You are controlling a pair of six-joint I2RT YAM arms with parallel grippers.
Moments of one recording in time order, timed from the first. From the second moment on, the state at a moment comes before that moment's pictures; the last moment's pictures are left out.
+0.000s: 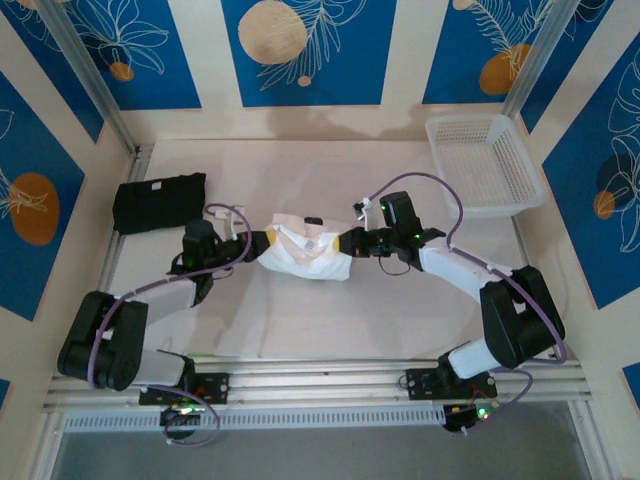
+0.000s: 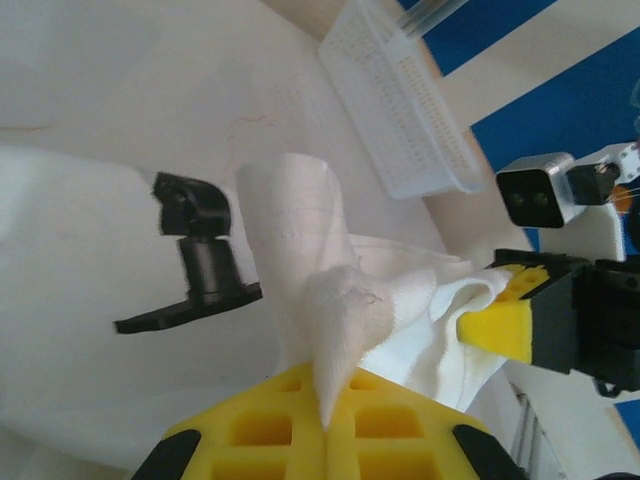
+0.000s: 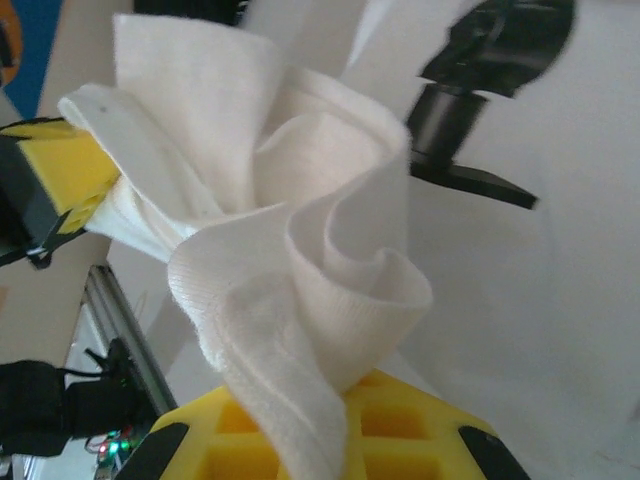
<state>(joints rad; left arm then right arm) -0.26 1.37 0.48 0.56 0.67 -0.68 0.42 1.47 0.85 -0.15 -0.63 0.48</state>
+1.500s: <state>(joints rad) -0.18 1.81 0.95 0.09 0.44 -0.54 0.30 1.83 1.33 -0.60 -0.37 0.40</state>
